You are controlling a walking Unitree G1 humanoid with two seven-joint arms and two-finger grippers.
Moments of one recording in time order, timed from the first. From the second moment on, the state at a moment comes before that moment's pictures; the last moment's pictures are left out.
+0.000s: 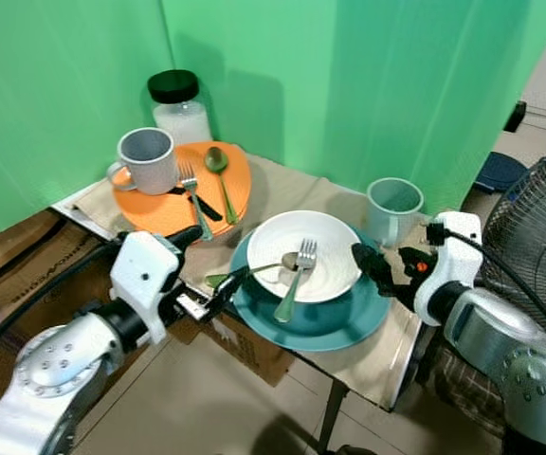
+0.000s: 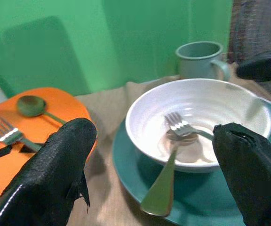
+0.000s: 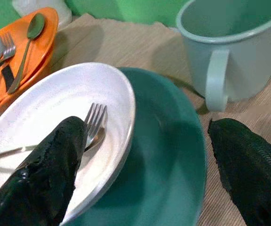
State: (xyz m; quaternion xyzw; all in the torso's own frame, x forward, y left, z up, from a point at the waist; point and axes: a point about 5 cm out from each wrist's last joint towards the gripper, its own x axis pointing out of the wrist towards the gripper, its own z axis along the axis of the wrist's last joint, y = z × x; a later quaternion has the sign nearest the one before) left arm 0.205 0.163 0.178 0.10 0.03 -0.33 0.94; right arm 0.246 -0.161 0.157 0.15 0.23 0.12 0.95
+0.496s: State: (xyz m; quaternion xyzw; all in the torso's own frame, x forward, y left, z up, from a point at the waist) left arm 0.185 0.185 0.187 0.10 0.07 -0.37 0.92; right arm 0.255 -0.154 0.152 0.22 0.33 0.11 0.91
